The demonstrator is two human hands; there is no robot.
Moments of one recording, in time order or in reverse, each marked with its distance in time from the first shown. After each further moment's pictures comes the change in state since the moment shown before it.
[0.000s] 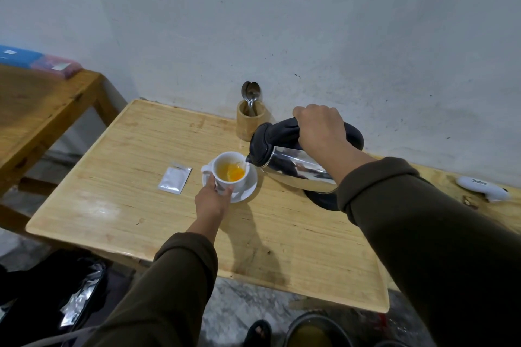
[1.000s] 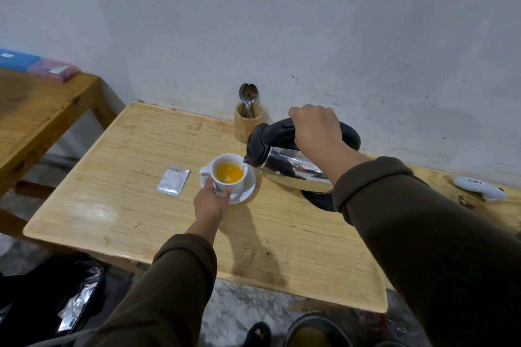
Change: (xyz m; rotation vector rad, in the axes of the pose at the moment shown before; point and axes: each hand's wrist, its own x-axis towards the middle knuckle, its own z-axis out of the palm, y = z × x) left_hand 0.004 -0.004 0.003 -0.006 0.000 -0.009; right_hand 0.000 -0.002 0.000 -0.017 0.045 -0.005
